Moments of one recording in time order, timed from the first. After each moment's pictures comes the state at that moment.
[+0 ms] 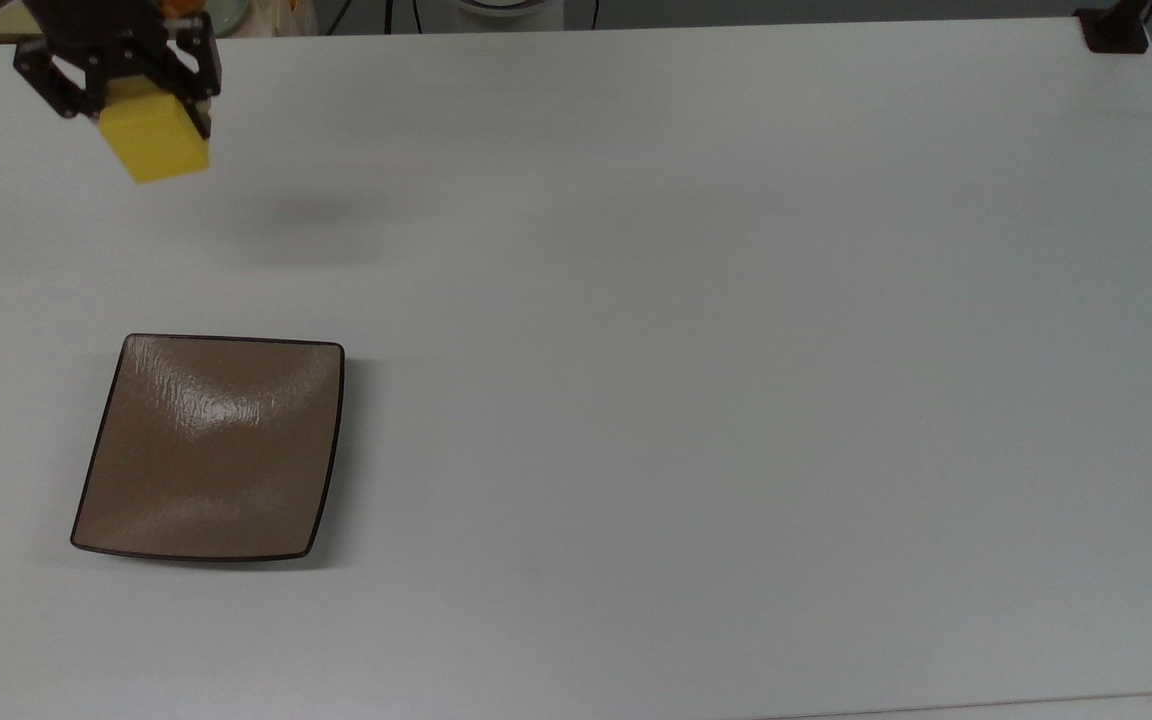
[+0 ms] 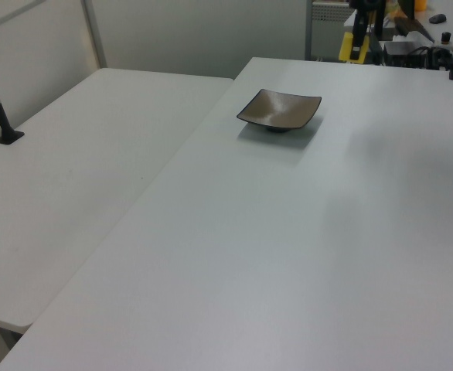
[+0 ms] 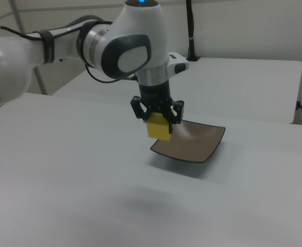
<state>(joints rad) -0.33 0.21 0.02 -1.55 0.09 1.84 -0.56</state>
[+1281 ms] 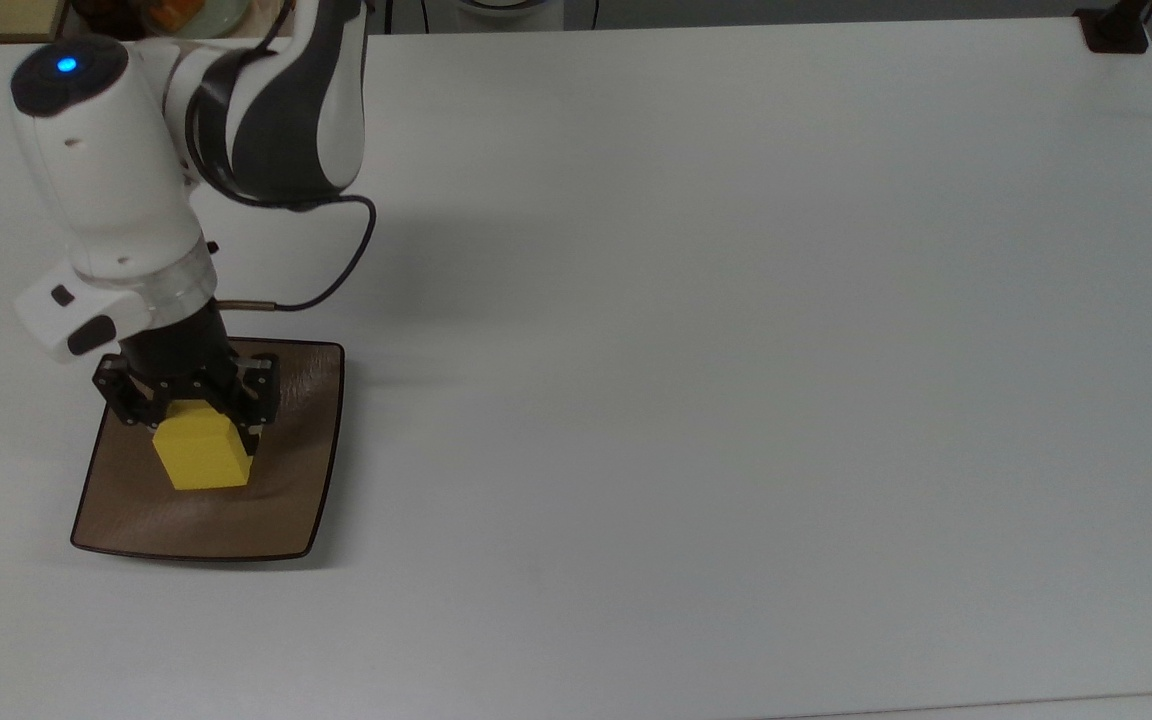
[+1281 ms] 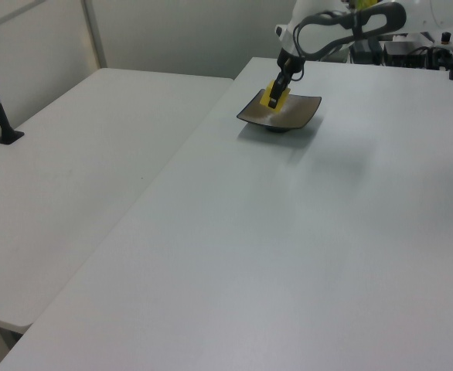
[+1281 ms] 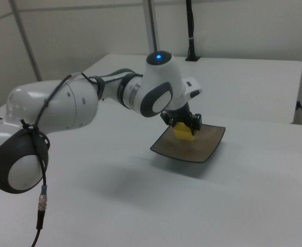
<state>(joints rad) -0.18 0.74 -0.01 -1.22 0.11 2.31 -0.35</state>
